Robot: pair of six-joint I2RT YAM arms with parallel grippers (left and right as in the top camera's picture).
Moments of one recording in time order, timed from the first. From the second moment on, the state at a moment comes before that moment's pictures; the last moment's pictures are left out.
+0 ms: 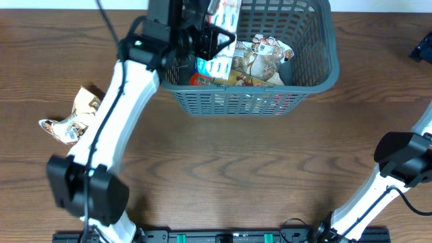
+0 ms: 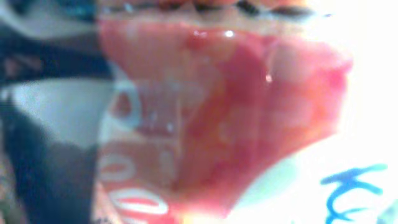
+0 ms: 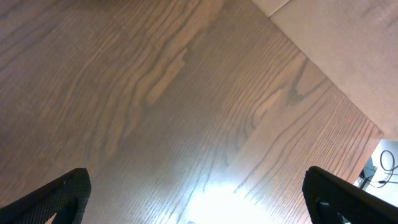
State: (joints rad) left arm -0.34 1.83 1.75 -0.59 0.51 -0.11; right arm -0.46 2.17 2.56 -1.61 0.38 0.36
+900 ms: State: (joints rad) left arm -0.34 1.92 1.75 -0.72 0.47 -0.09; right arm -0.46 2.17 2.56 -1.61 0.38 0.36
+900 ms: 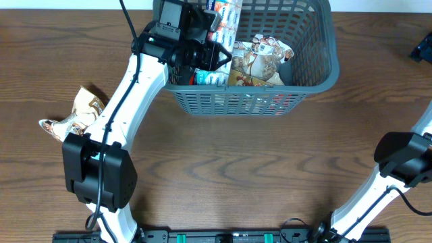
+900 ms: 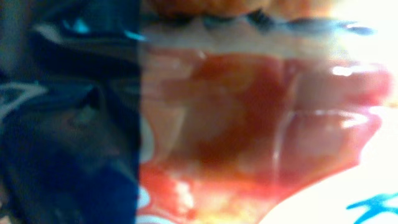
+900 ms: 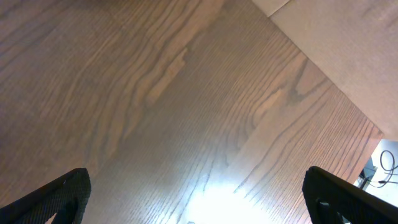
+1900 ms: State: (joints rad) left arm -0.33 1.90 1.84 -0.72 0.31 -0.03; right arm -0.46 2.17 2.56 -1.61 0.38 0.36
